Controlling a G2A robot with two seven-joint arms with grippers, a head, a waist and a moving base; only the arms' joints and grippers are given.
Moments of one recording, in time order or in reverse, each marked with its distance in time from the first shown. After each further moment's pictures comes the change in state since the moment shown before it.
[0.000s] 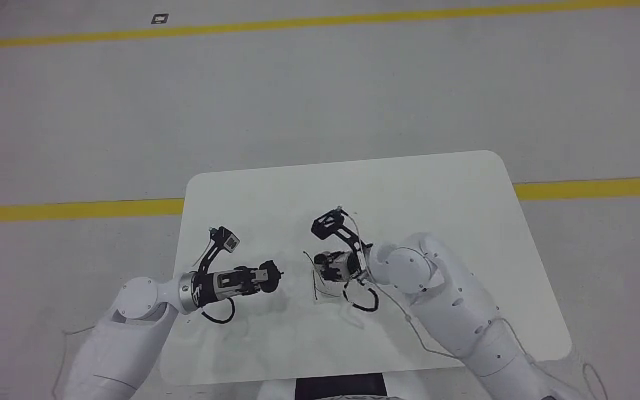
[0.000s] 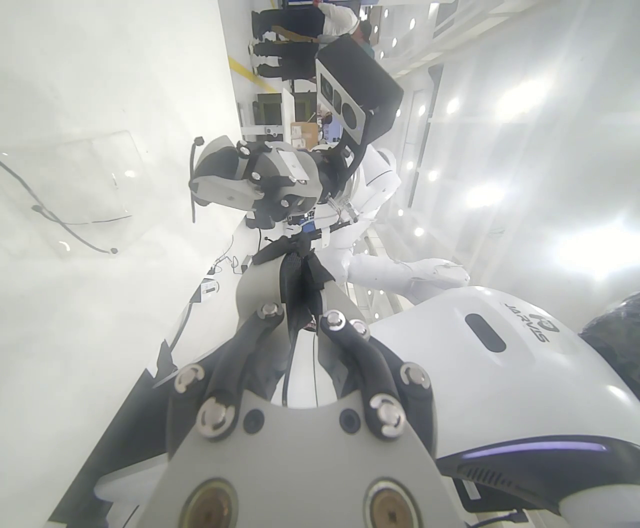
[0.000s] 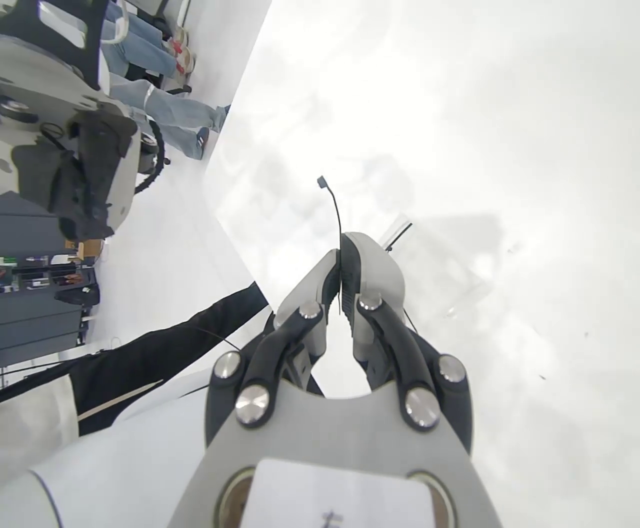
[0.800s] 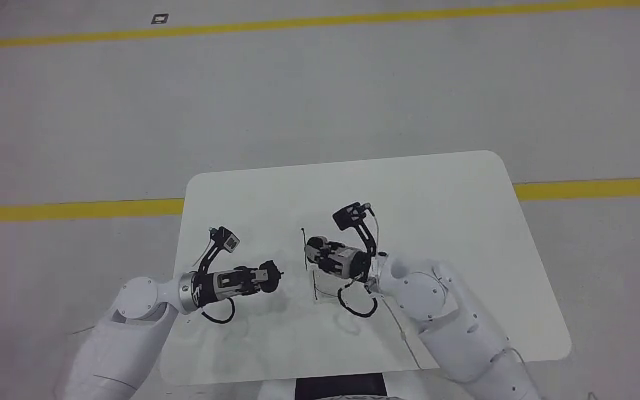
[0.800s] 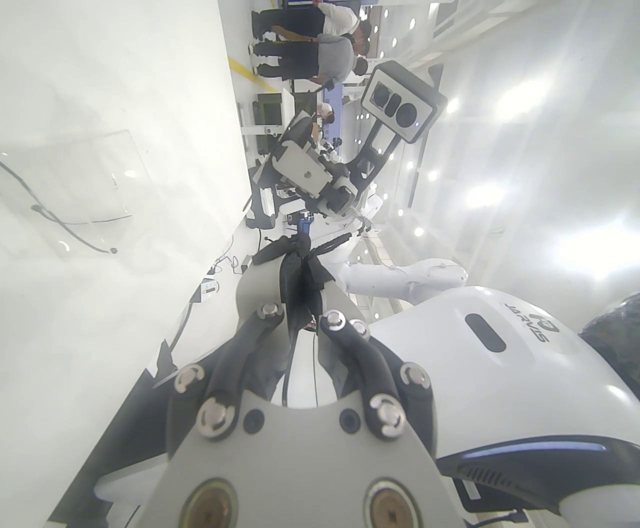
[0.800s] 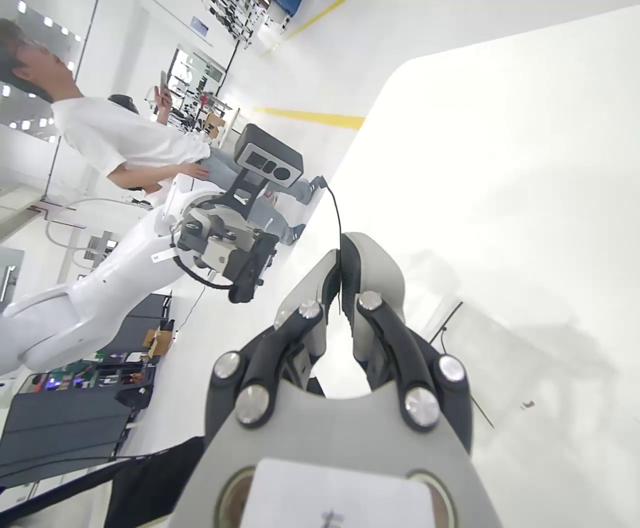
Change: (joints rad) left arm 0.000 0.000 0.000 0.000 0.000 0.000 0.000; right arm -0.182 0.013 0.062 -0.104 0.132 -0.031 -0.429
